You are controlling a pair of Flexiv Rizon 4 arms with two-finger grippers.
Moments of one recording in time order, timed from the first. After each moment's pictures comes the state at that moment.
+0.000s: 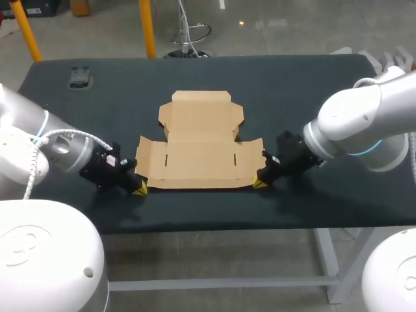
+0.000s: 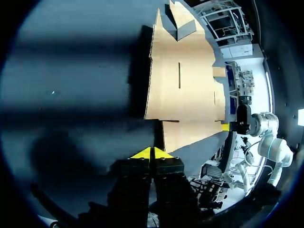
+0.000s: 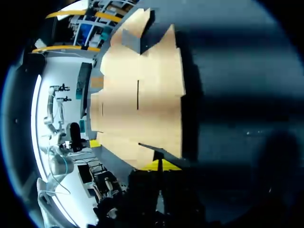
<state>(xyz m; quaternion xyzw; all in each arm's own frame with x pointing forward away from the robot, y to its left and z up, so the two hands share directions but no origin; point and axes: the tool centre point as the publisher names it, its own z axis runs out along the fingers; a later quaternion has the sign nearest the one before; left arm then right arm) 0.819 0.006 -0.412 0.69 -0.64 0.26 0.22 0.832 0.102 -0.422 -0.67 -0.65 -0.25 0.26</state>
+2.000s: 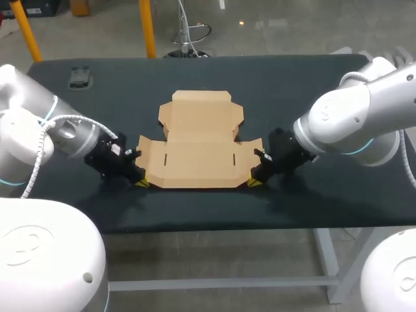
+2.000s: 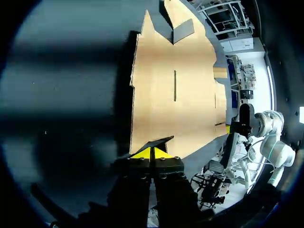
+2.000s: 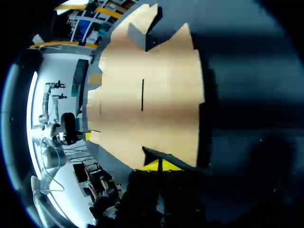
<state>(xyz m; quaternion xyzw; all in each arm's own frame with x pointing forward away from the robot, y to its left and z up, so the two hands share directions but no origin) 0.844 0.002 -0.410 0.67 -0.66 0.24 0.23 0.836 0.115 -0.420 -0.67 -0.66 -0.22 0.25</state>
